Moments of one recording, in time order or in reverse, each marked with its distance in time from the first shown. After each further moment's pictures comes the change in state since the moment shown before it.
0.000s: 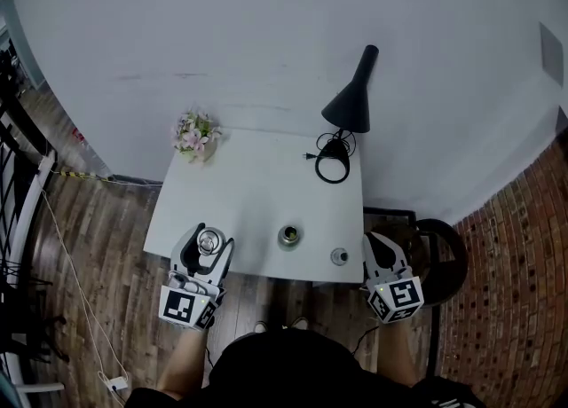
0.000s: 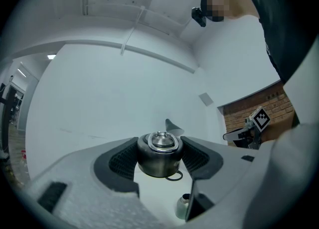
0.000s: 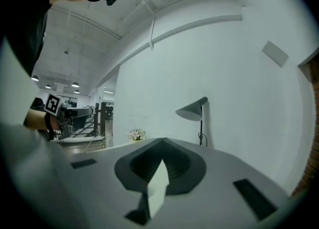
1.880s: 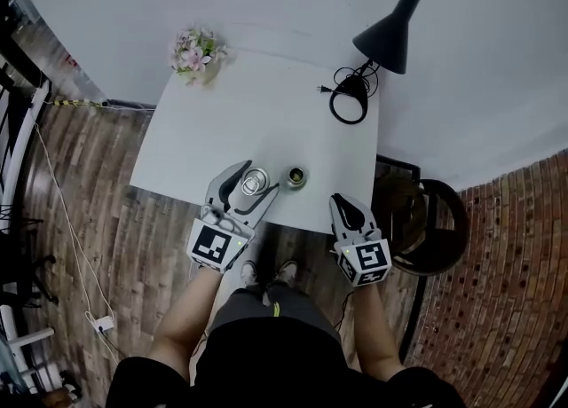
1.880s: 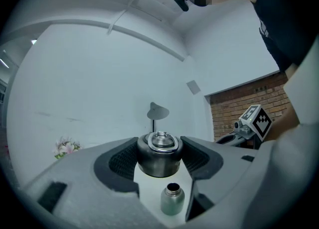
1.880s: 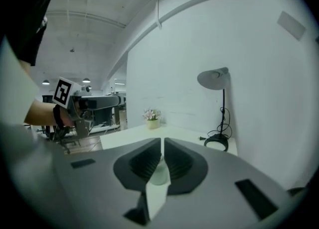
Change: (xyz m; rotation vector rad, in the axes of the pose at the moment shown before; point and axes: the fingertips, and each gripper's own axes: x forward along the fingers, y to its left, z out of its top) left arm 0.058 -0.062 -0.093 -0.036 0.116 -0.163; right arm 0.054 0.067 -0.112 0.015 0.170 0.160
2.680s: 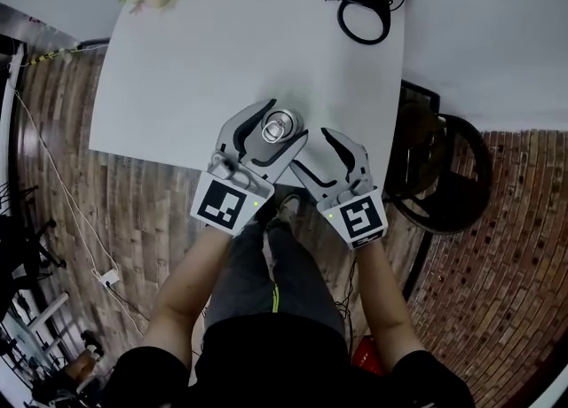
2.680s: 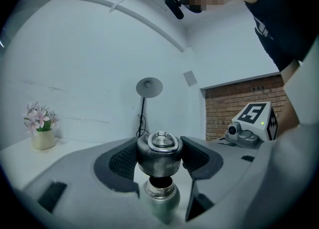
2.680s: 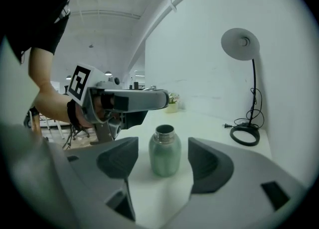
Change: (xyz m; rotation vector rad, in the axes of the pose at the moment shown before) left arm 0.086 -0.025 -0.106 -0.074 0.065 -0.112; right arm 0.079 0.030 -0.075 -0.098 0.100 0.261
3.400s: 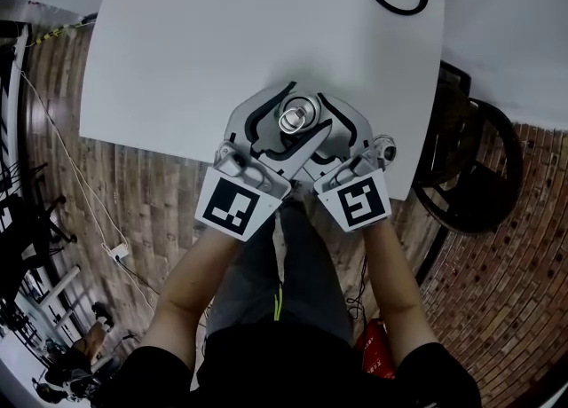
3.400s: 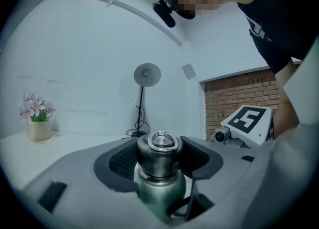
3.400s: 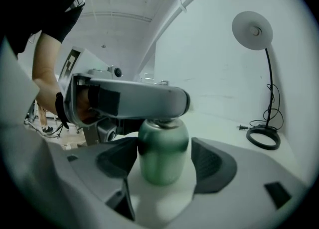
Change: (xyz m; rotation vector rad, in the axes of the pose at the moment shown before) left arm 0.025 -0.001 -0.051 0.063 0.062 -0.025; right arm 0.060 -0.004 -0.030 -0.086 -0.047 0.088
